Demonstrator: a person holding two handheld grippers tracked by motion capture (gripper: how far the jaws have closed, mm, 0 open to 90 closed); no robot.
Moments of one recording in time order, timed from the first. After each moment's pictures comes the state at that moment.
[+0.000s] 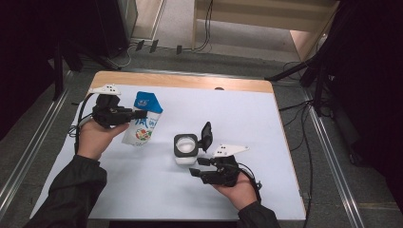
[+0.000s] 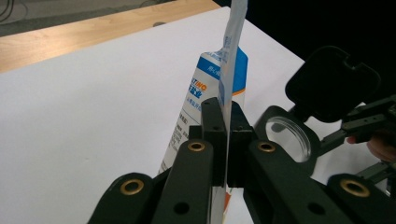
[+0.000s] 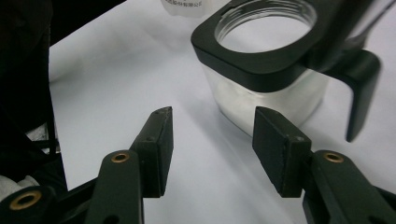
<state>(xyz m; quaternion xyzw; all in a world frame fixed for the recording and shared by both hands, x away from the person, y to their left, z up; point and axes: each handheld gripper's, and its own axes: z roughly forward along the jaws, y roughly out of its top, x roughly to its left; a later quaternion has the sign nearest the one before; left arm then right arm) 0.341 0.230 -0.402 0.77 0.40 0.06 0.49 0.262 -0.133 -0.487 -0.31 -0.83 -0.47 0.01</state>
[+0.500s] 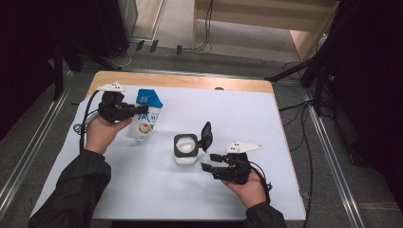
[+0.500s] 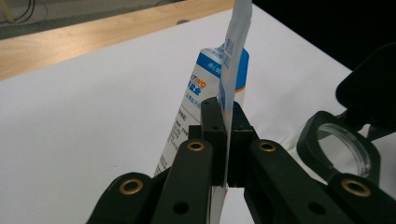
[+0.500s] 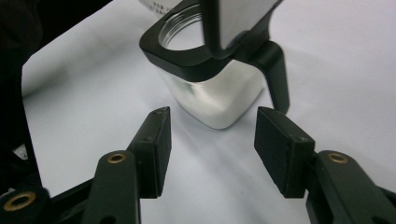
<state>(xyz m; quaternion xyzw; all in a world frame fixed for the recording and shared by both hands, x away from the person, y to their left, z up) 0.369 0.233 -0.426 0.77 0.41 0.08 0.48 0.269 -0.162 -0.483 -0.36 -0.81 -0.47 -0.01</state>
